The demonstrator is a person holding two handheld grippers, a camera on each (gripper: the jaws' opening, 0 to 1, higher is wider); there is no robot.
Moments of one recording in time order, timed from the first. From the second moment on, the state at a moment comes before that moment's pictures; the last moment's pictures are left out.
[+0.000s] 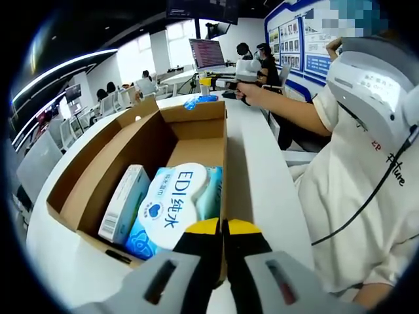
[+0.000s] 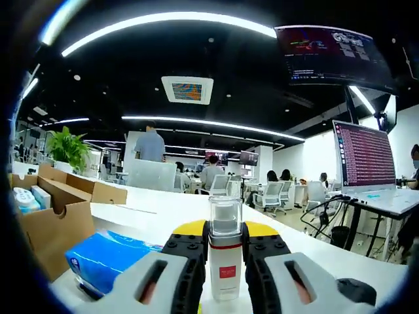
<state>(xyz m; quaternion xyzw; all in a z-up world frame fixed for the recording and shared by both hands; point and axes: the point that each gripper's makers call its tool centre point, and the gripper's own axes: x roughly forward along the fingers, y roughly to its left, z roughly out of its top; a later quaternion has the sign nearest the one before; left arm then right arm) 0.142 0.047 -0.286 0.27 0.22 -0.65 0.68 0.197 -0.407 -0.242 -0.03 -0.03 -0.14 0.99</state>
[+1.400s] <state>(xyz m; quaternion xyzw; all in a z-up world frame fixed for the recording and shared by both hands) 0.142 0.047 -0.286 0.27 0.22 -0.64 0.68 0.194 -0.401 -0.256 -0.01 0.00 -0.12 0.99</state>
